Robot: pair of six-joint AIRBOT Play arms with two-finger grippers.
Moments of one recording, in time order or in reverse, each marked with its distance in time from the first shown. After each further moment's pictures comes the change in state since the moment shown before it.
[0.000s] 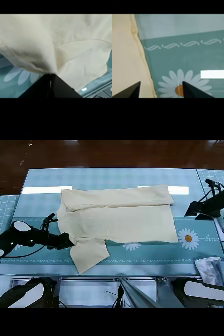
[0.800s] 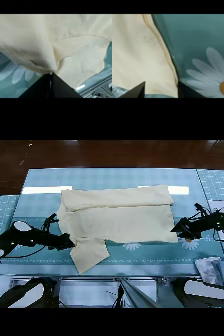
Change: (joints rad) left arm -0.009 0.000 0.000 -0.011 -0.019 0.013; right arm -0.106 0.001 -0.365 0.297 -0.077 -0.098
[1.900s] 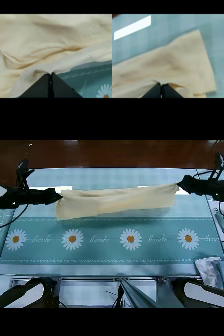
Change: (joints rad) left arm 0.000 -0.053 0.531 -0.007 0.204 -0.008; right arm 0.226 0.087 0.266 0.327 -0.607 -0.152
